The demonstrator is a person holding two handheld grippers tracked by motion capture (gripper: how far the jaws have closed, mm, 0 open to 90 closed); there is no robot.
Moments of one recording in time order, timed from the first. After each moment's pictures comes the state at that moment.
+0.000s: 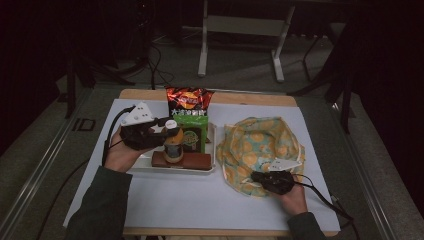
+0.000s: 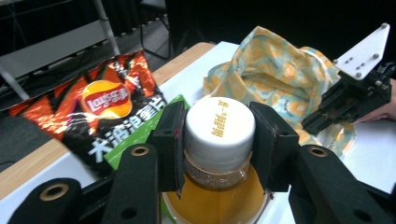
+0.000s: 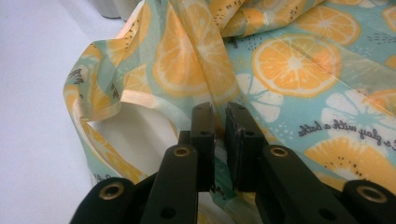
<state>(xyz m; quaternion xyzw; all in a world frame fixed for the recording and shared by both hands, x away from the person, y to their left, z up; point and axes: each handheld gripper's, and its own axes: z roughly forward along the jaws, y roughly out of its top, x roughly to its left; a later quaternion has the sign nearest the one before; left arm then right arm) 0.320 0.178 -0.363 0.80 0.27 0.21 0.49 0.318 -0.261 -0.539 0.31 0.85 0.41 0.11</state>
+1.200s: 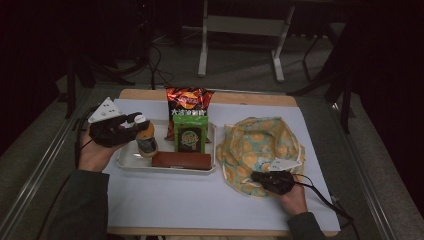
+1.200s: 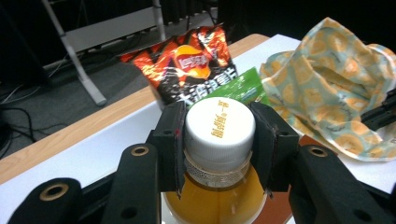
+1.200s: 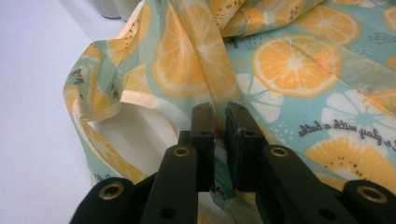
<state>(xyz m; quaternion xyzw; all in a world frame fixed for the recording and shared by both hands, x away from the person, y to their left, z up) 0.320 0.244 -0.371 0.77 0.35 0.25 0.47 0.318 -0.261 -0.540 0.31 0.85 0.41 0.11</state>
